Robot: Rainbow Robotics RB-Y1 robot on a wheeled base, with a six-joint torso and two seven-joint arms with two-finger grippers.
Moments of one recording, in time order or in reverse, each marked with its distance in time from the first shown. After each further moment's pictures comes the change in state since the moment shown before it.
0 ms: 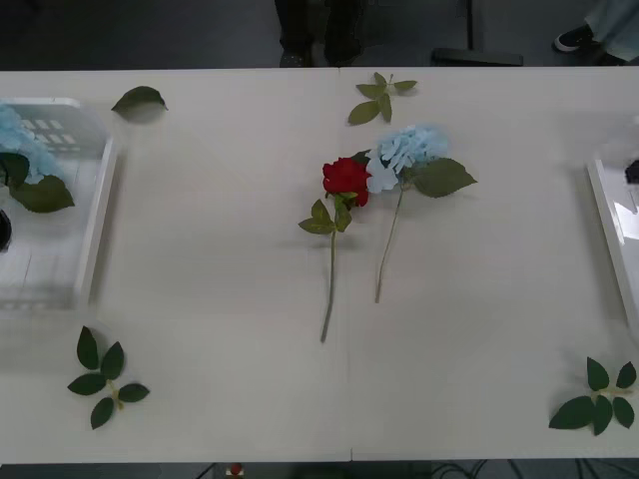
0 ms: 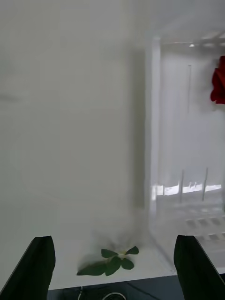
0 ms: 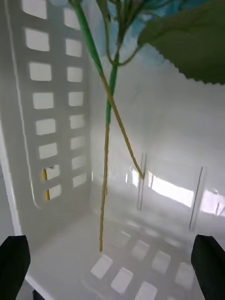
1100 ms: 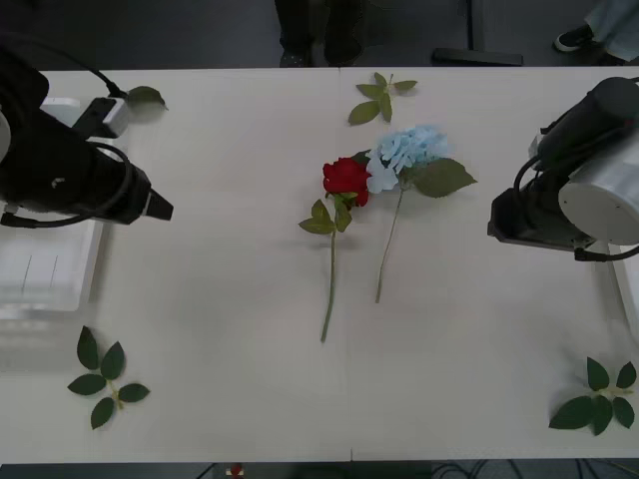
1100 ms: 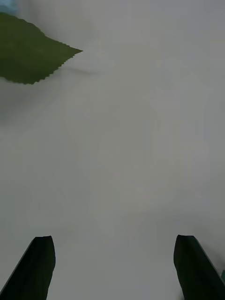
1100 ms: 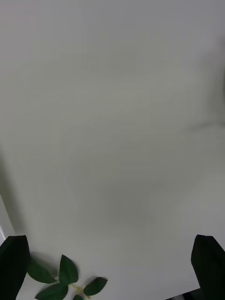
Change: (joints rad) right arm 0.074 0.276 0.278 -0.282 0.376 -0.049 -0.519; left arm -0.010 -0.210 0.298 -0.511 0.485 0.191 -0.034
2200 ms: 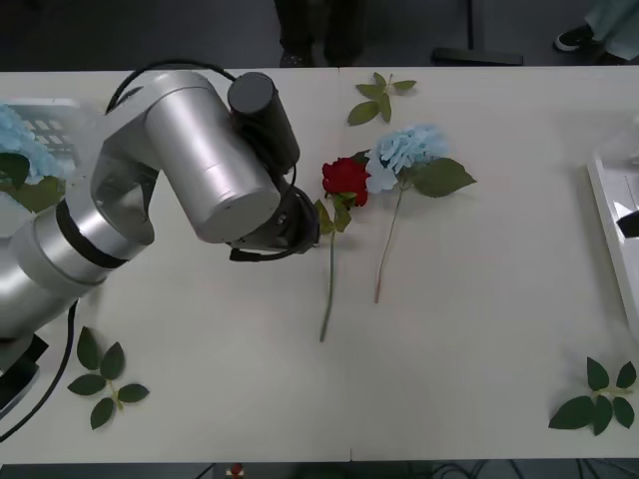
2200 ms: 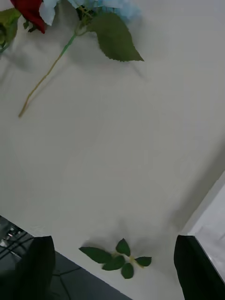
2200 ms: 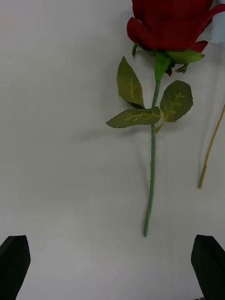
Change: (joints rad) right arm 0.319 -0.234 -0.710 -0.063 -0.677 0.024 1.030; left arm -0.294 -0.353 -0.515 0.120 -0.300 0.013 0.482
